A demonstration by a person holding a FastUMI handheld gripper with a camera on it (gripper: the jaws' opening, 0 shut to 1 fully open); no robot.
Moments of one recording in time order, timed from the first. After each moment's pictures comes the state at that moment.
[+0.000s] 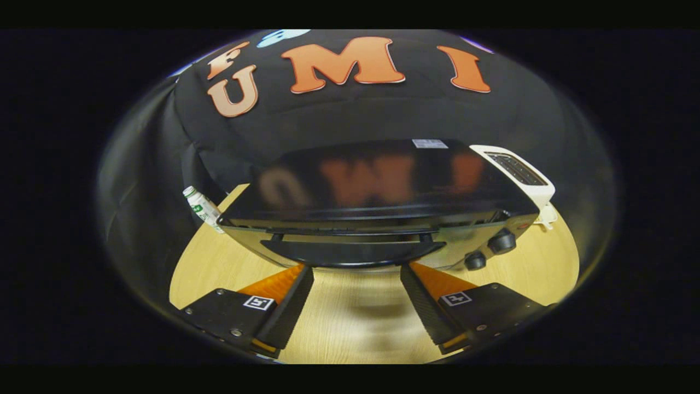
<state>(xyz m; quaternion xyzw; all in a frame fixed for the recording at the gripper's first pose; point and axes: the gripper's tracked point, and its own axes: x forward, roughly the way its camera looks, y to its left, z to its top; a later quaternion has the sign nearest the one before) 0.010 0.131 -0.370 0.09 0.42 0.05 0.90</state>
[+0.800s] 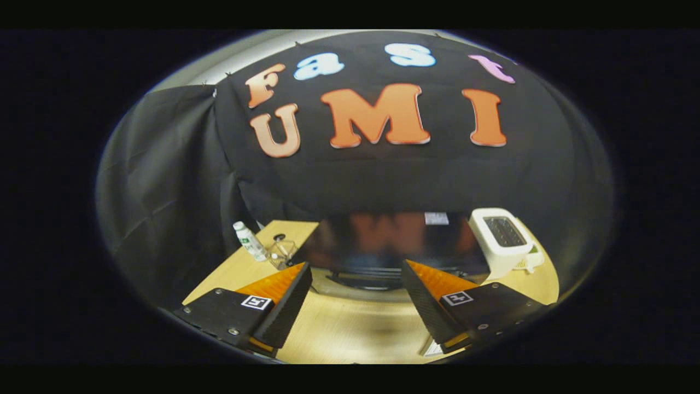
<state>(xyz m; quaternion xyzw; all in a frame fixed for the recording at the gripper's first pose) 0.016 0.127 -0.195 0.08 0.26 0.11 0.96</state>
